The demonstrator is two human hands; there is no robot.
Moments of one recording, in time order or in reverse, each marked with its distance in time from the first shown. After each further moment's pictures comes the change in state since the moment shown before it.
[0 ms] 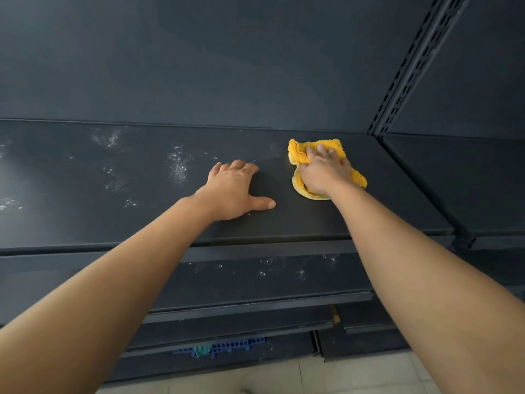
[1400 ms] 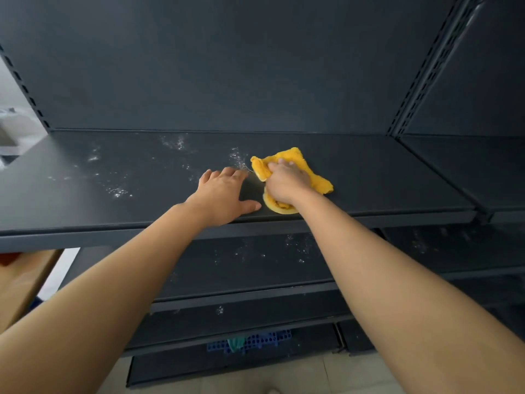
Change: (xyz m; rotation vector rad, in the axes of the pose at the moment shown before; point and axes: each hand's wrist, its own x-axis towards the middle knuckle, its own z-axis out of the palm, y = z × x) left_hand -0.095 -0.103 -0.026 0.085 0.070 0.019; right_hand -0.098 -0.164 0.004 0.161 -0.021 -0.144
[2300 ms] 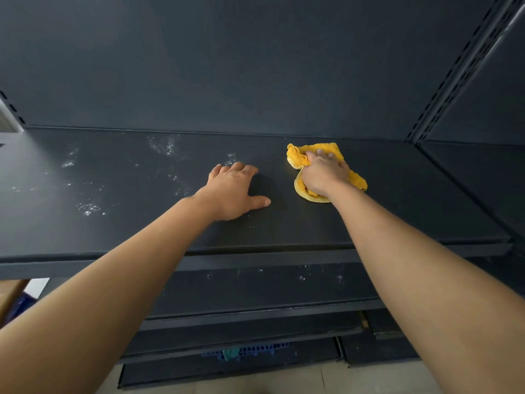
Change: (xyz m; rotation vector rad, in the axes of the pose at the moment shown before) left_hand 0.071 0.004 0.001 -0.064 -0.069 -0.016; right_hand 0.082 0.072 -0.016 -0.079 0.031 0.136
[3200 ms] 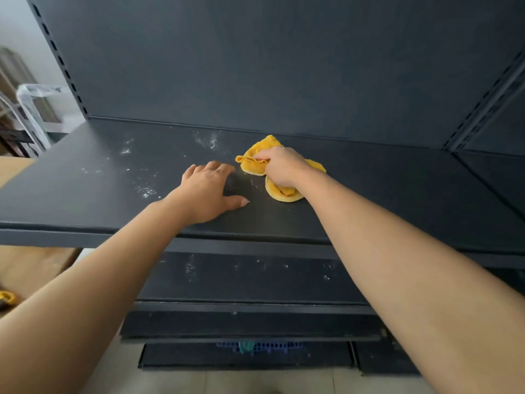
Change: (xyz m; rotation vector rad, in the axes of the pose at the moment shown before) left_hand -0.069 -0.070 -0.020 0.013 0.097 -0.168; right_hand -0.042 -0.126 -0.008 0.141 -0.118 -0.377
